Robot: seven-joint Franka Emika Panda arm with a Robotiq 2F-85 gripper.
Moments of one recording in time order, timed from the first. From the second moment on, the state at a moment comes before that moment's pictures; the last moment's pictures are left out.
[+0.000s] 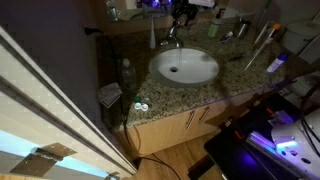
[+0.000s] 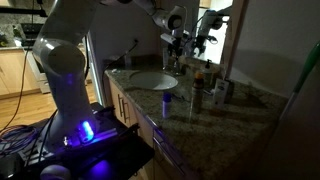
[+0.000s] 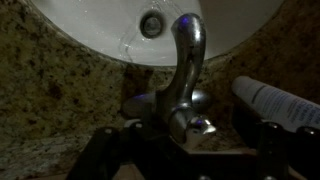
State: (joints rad) arm 0.03 0.56 0.03 -1.48 0.20 2.18 0.12
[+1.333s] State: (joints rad) arm 0.11 0.54 0.06 -1.48 0.13 2.13 0.15
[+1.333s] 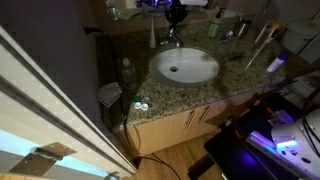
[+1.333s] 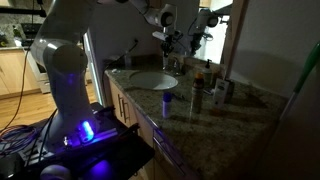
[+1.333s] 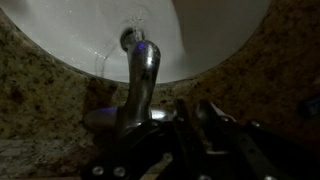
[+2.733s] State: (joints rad) arm 0.09 0.60 -0.01 -1.38 0.14 2.07 0.27
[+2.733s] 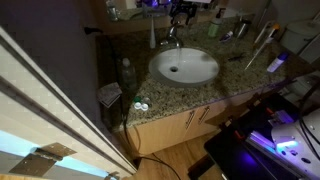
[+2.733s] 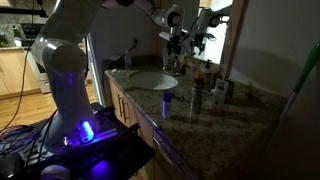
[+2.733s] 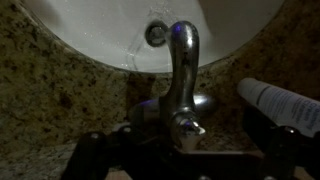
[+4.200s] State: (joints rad) arm 0.09 0.61 0.00 -1.37 0.13 2.06 0.23
